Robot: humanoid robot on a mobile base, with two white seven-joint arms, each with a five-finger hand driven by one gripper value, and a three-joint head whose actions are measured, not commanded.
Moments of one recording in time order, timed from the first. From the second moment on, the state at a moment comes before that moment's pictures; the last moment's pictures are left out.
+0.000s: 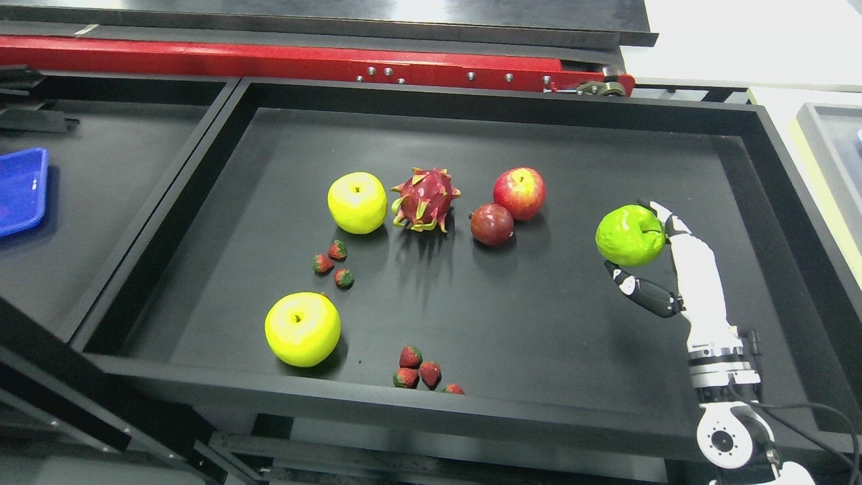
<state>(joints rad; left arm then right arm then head) 0.04 0.00 -0.06 -0.05 0.05 -0.03 -0.14 0.06 -0.14 -0.18 -1.71 0.65 -0.26 -0.16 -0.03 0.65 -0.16</state>
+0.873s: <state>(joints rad) 0.04 0.00 -0.06 -0.05 0.05 -0.03 -0.14 -0.09 -0.13 0.06 -1.66 0.72 -0.20 0.15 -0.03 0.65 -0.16</state>
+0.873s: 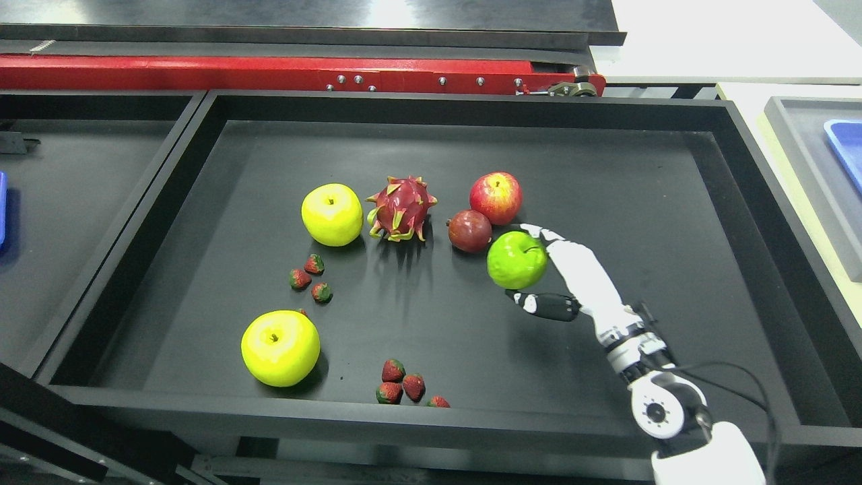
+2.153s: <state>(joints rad) 0.04 0.00 -0.06 -0.05 0.05 -0.03 -0.14 -0.26 -0.02 0.05 -1.37 0.38 -0.16 0.28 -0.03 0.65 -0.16</state>
